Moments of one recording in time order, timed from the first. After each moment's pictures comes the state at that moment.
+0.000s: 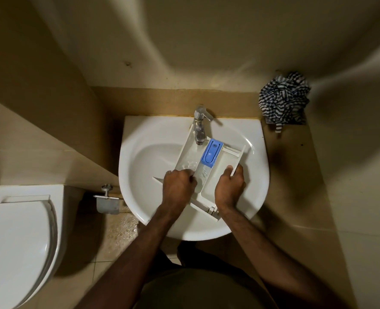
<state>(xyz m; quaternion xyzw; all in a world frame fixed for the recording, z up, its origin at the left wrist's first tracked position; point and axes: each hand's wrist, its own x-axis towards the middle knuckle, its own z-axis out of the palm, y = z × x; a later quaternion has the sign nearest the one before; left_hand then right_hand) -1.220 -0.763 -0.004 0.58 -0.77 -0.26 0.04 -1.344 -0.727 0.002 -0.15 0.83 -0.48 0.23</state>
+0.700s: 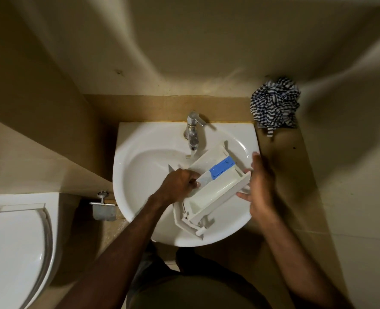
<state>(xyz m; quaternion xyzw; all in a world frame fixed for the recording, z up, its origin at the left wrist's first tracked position) -1.230 -0.797 -0.010 0.43 -0.82 -0.38 -0.01 -1.427 -0.709 0.063 -0.04 0.77 -0.47 0.43</state>
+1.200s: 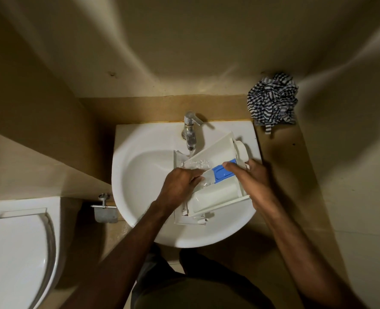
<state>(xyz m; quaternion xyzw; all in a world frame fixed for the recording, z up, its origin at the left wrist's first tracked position) -1.234 -0.789 -0.016 0.43 -0.85 -0.28 0.13 -1.431 -0.714 0.063 -0.25 0.78 -0.40 0.42</state>
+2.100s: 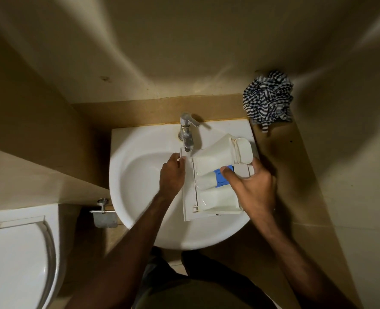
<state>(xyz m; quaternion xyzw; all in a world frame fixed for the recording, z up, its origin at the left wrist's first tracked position) -1.249 -0.818 -0.024 0.63 -0.62 -0.44 0.16 -1.404 -0.694 0.091 -0.32 0.85 -0.37 0.21</state>
